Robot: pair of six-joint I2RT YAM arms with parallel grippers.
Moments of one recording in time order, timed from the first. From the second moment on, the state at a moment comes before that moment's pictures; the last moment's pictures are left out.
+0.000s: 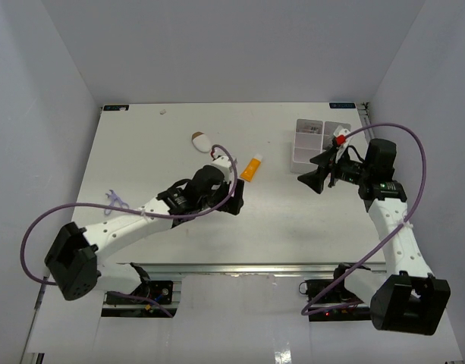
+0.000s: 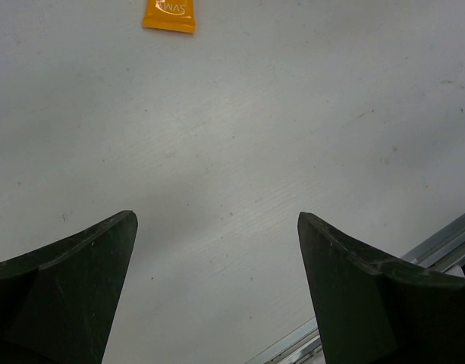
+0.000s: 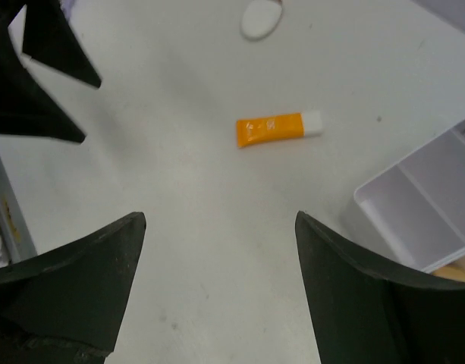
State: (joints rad) left arm -0.87 1.28 0.90 -0.25 -0.17 -0.37; right arm -0.06 1.07 0.88 -0.29 -1.02 -0.36
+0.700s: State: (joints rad) left arm -0.78 2.23 1.74 -0.39 -0.25 -0.14; right arm -0.29 0.94 0.77 -0.51 -1.26 -0.52
